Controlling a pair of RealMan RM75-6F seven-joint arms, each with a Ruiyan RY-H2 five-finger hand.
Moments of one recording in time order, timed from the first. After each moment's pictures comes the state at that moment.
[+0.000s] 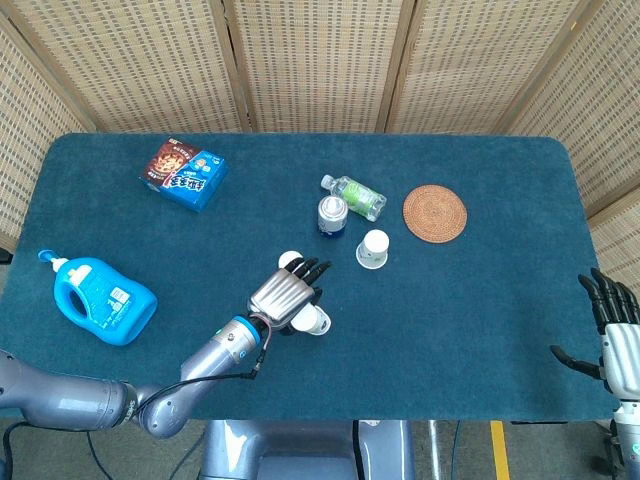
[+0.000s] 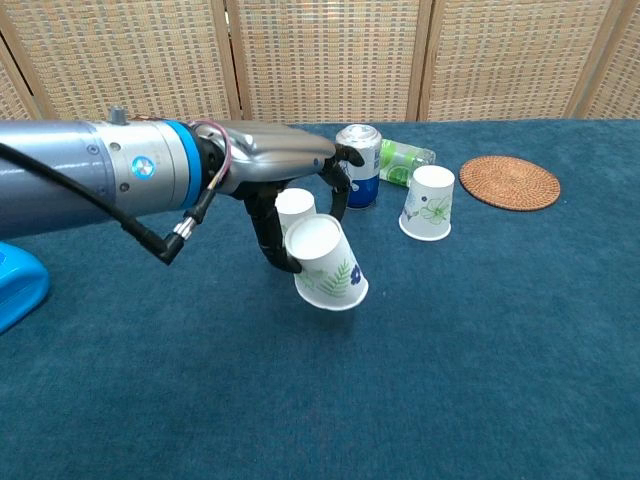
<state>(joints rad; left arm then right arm) -1.11 -1.51 -0.15 -1.78 0.74 0.93 0.75 0.07 -1.15 0.11 -1.47 -1.50 1.54 0.26</state>
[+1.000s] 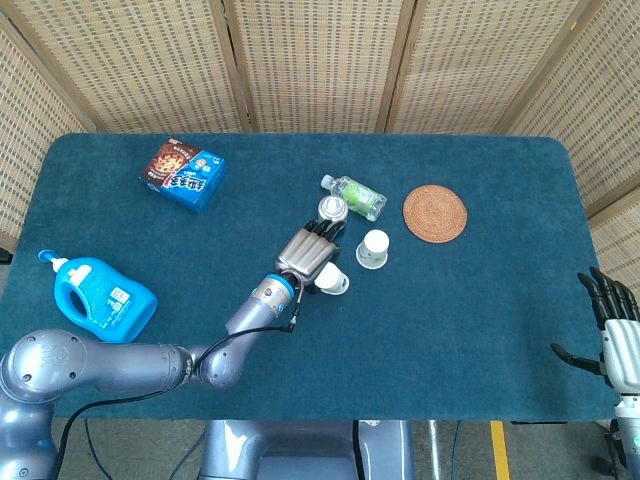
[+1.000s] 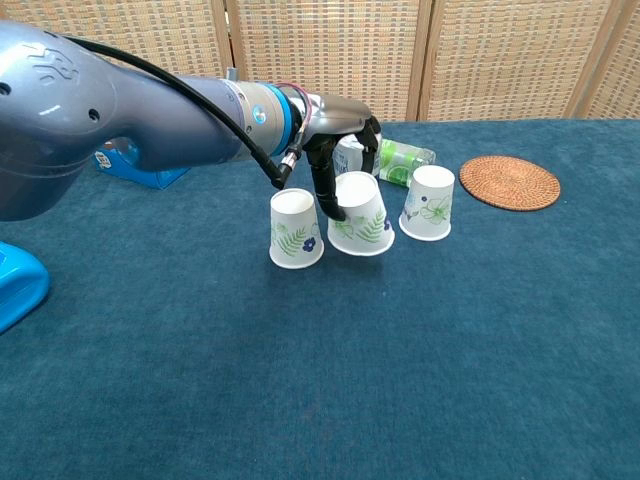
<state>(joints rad) -1.34 -1.64 -0.22 -1.44 0.43 0.84 0.76 0.09 -1.16 0.11 -1.42 -1.49 1.50 0.31</state>
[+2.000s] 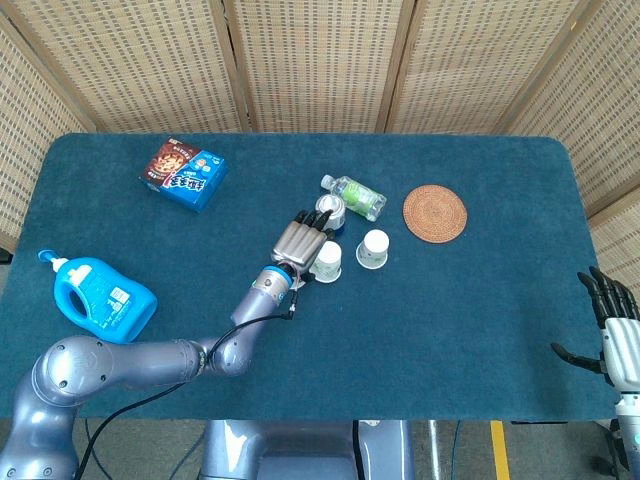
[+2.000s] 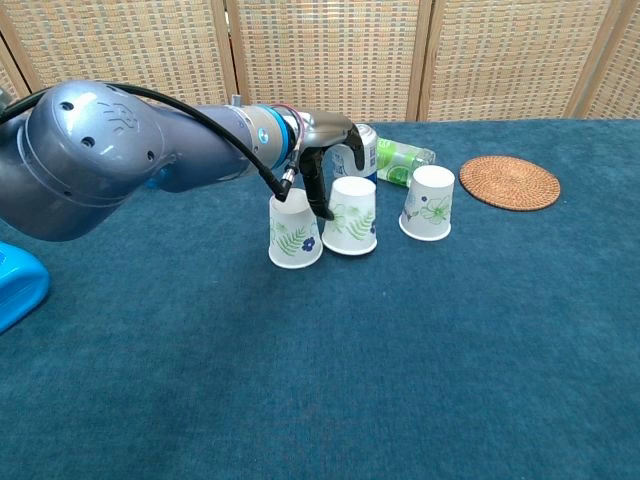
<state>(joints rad) -1.35 -1.75 -0.21 -1.23 0.41 0.83 0.71 0.09 -1.15 0.11 -1.41 -1.48 1.48 0.33</state>
